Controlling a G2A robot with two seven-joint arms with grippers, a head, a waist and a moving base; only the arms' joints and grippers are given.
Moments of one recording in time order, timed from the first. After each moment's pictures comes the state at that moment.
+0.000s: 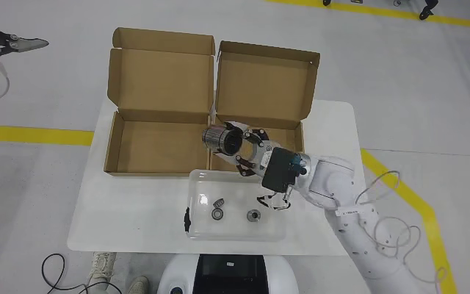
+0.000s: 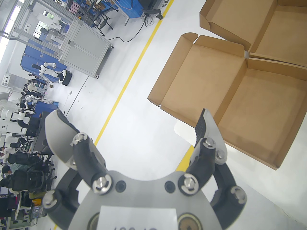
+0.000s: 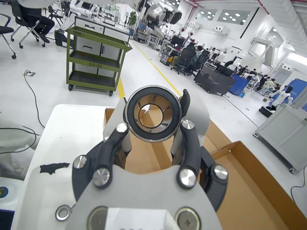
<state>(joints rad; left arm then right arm) 0.40 -0.15 -1.00 -1.50 0.90 -0.88 -0.13 -1.14 -1.25 1.05 -1.82 -1.43 -0.73 -0.22</state>
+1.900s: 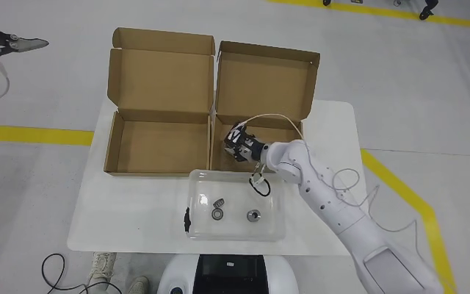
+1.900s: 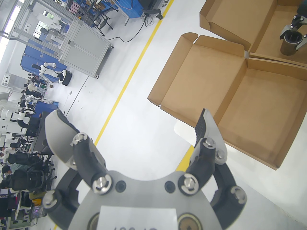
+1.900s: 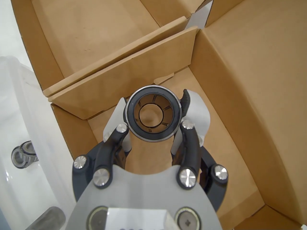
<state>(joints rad) 0.40 -0.15 -1.00 -1.50 0.90 -0.88 -0.13 -0.81 -1.38 0.76 -1.15 -1.16 -0.48 0.41</state>
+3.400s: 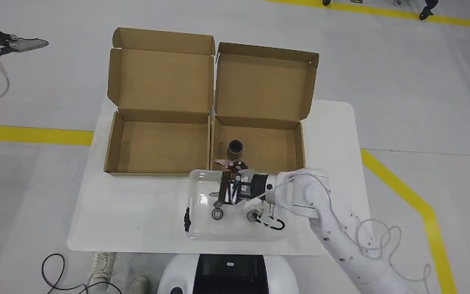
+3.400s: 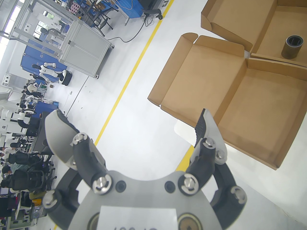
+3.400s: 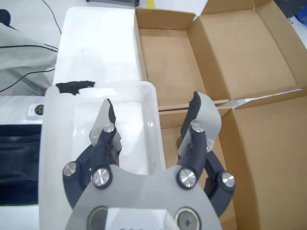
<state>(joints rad) 0.40 -0.15 -1.00 -1.50 0.90 -0.88 -0.13 -1.18 -1.26 0.93 -1.80 -1.40 -0.84 0.37</state>
